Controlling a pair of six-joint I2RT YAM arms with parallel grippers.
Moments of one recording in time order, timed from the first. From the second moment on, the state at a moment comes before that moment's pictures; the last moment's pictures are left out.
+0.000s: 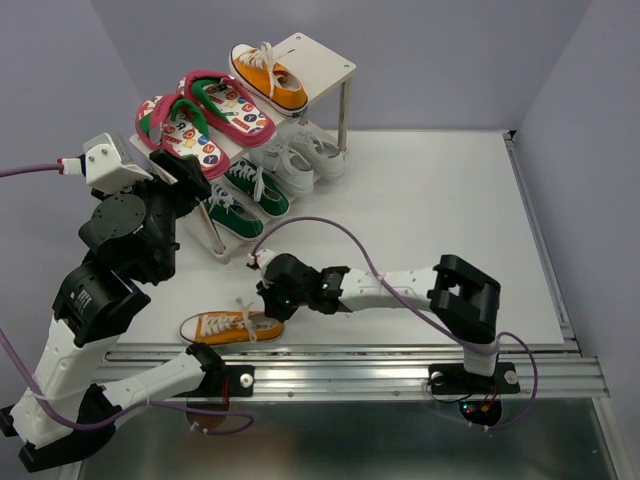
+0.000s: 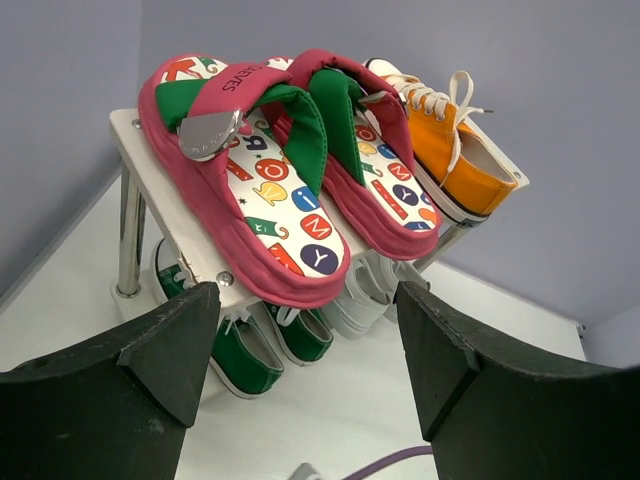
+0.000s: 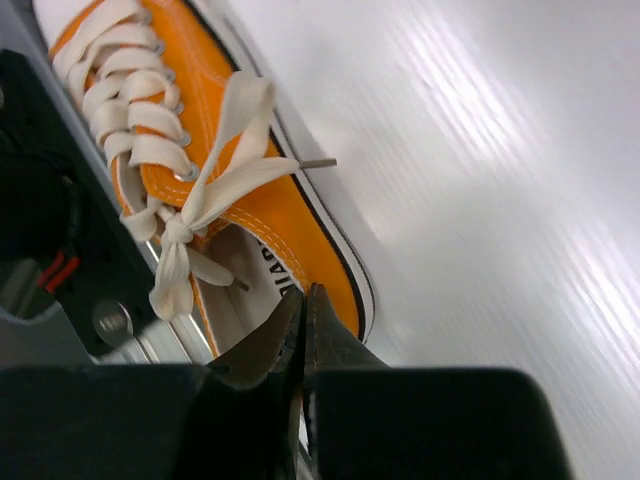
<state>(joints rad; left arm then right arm) -0.75 0.86 1.53 -0.67 -0.91 -0.42 1.22 1.94 1.34 -0.12 -0.04 0.38</state>
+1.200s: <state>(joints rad) -0.75 0.93 1.47 -0.59 -0.83 -0.43 0.65 1.14 0.61 -0.31 0.14 0.76</state>
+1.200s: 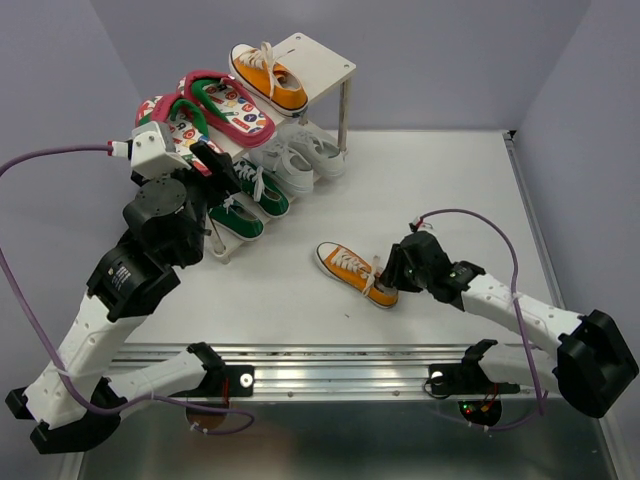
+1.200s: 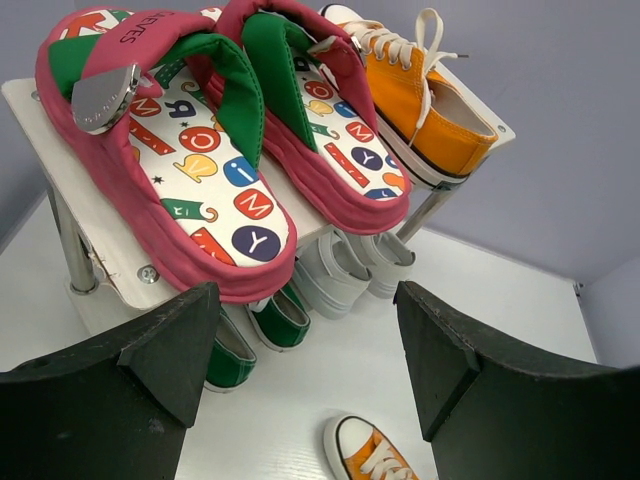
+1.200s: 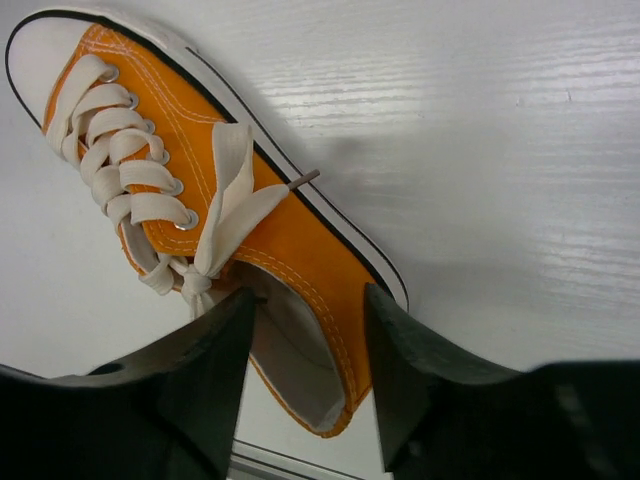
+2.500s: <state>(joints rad) -0.75 0.87 1.45 -0.58 -0.83 -0.44 0.63 1.14 0.85 -0.59 0.24 0.78</state>
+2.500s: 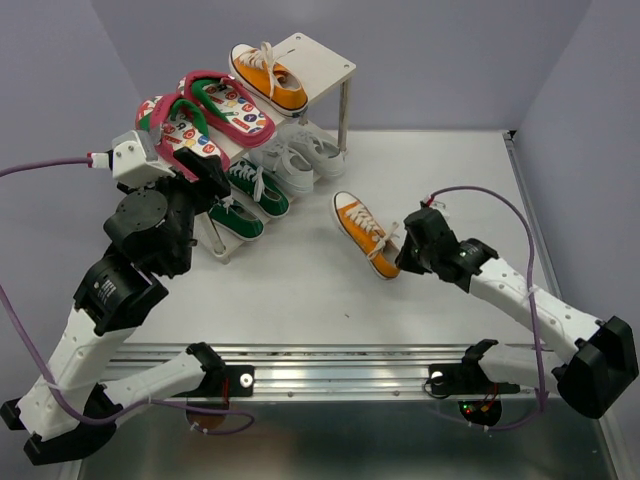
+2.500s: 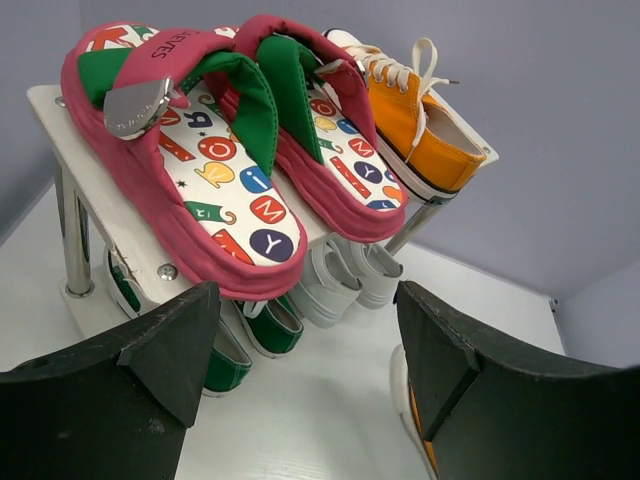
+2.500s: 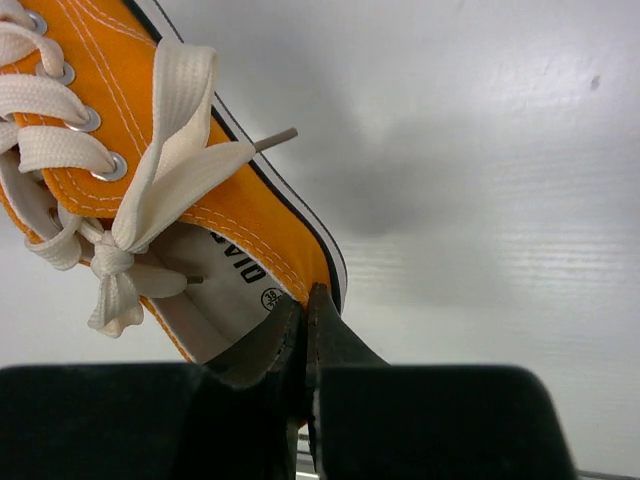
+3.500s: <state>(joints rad) -0.75 0.81 1.39 -0.61 -0.86 -0.45 0.50 1.70 1.91 -0.51 0.45 0.41</state>
